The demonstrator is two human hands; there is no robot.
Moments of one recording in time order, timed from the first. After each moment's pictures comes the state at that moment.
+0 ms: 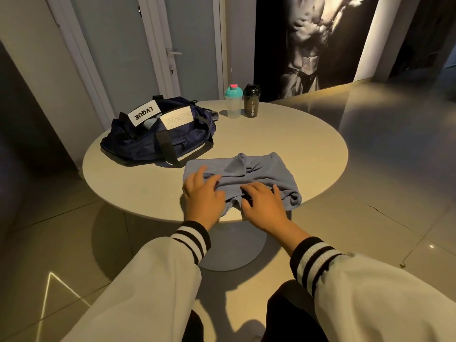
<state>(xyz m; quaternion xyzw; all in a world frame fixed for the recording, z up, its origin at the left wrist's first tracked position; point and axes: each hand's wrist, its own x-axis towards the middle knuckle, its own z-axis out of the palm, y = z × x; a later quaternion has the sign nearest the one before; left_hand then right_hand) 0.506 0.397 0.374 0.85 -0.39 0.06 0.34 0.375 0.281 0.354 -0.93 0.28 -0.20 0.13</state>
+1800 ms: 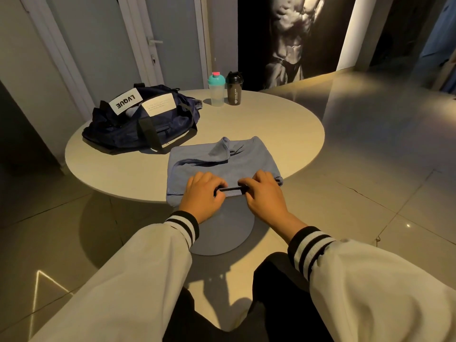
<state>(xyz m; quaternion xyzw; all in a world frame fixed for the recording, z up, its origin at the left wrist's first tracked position) 0.472 0.415 0.360 0.77 -0.57 0.06 0.27 0.316 0.296 0.345 -0.91 0.29 -0.30 0.09</state>
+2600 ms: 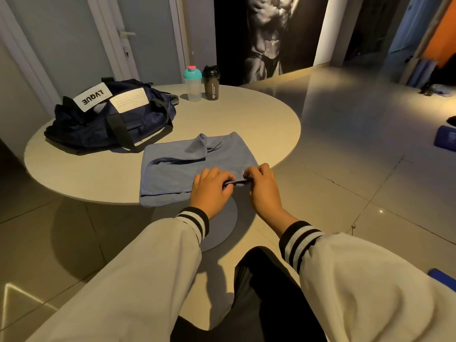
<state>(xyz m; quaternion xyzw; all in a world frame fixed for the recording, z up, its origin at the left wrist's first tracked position) 0.417 0.360 0.350 0.77 -0.58 0.05 0.28 0.283 0.269 0.331 -0.85 0.37 -0.34 0.15</state>
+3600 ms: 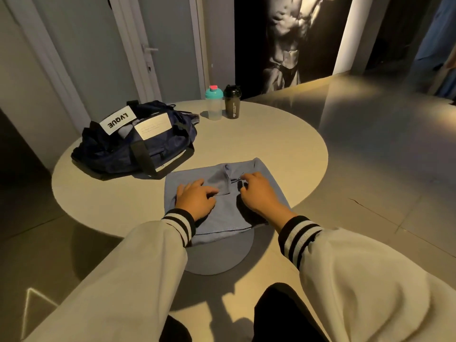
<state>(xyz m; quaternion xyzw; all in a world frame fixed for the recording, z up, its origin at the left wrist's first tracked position) 0.537 0.347 0.393 0.86 -0.49 -0.07 0.13 0.384 0.224 0.395 -0.89 0.36 -0.18 0.23</state>
